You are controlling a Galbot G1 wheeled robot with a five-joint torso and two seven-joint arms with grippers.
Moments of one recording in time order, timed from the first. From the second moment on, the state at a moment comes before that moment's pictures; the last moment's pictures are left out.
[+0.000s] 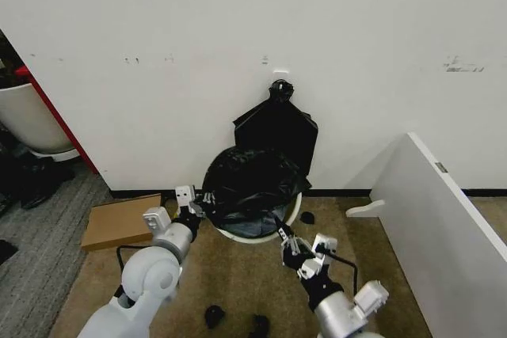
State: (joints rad) left arm 1.26 -1.15 -0.33 -2.09 -0.88 0.31 -0.30; right arm -1.65 1.02 0.01 2.31 0.80 0.19 0.19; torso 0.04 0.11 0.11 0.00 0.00
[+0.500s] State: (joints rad) left arm 1.26 -1.15 -0.42 -2.18 -1.07 0.41 -0.34; right arm -1.63 1.03 0.03 2.07 0.56 0.24 0.13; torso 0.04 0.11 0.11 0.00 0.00
